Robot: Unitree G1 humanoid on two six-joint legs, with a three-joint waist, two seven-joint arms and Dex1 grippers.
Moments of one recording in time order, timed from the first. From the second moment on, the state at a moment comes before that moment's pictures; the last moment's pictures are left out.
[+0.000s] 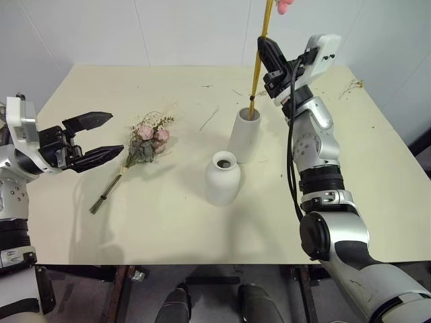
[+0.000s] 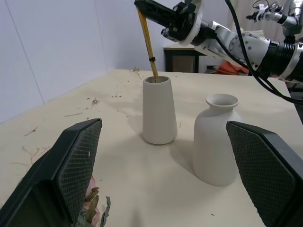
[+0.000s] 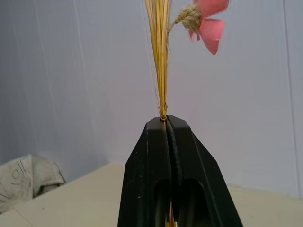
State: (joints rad) left arm -0.61 0.85 0.39 0.34 -0.64 0.24 -1.35; right arm -1.16 -0.16 -0.24 0.68 0.41 -0.10 0.60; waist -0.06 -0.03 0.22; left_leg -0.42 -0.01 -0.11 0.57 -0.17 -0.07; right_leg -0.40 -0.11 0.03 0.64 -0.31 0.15
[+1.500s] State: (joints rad) left arm -0.64 0.82 0.35 0.33 -0.60 0.30 -1.18; right arm -0.64 -0.71 -0.14 -0.25 0.60 0.59 0.87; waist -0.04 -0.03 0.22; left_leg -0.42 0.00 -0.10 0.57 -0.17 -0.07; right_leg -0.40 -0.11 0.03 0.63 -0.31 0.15
